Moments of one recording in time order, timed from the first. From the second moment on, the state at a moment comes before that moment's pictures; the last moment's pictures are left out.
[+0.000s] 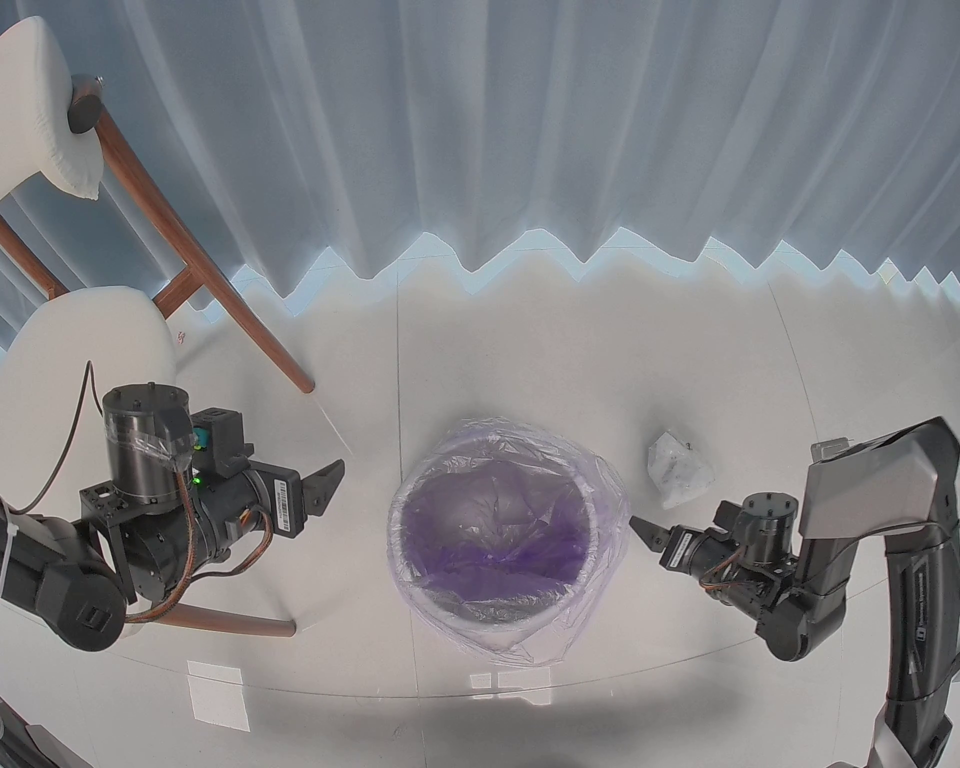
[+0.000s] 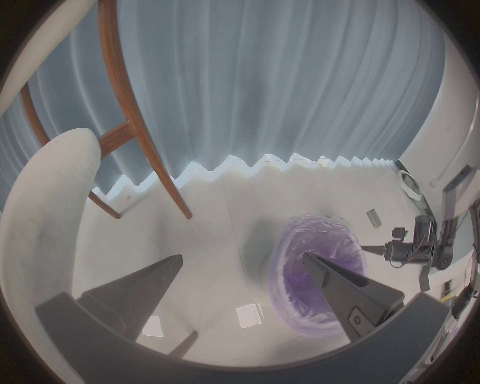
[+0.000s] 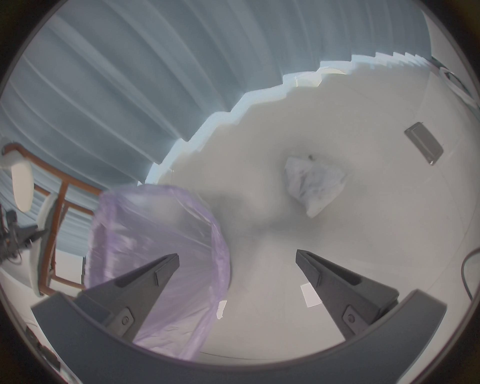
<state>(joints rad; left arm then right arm) -0.41 1.63 -0.56 -0.75 0.19 -0.06 0.31 2.43 -0.54 -1.51 0.06 0.50</state>
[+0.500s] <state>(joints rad) -0.56 1.58 -0.48 -0.79 0.08 -0.05 0.25 1.76 -0.22 -1.34 0.04 0.52</state>
